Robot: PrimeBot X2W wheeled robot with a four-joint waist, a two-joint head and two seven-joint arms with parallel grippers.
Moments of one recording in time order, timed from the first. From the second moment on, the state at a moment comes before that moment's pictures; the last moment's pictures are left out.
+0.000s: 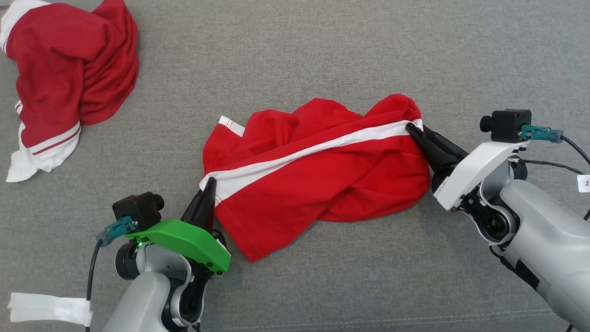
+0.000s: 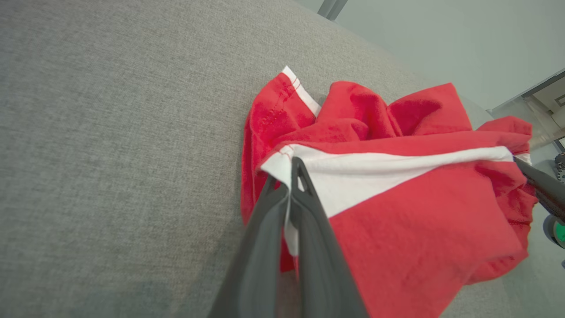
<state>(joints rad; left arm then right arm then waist) -0.23 0.08 -0.40 0.19 -0.76 0.11 -0.04 -0.59 -0.43 0.85 0.48 1.11 0.12 -0.14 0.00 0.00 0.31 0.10</state>
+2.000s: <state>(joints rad) -0.24 0.12 -0.25 -0.49 -0.83 0.06 -0.14 -0.39 -0.64 0.49 -0.30 0.87 0.10 -0.23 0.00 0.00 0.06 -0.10</state>
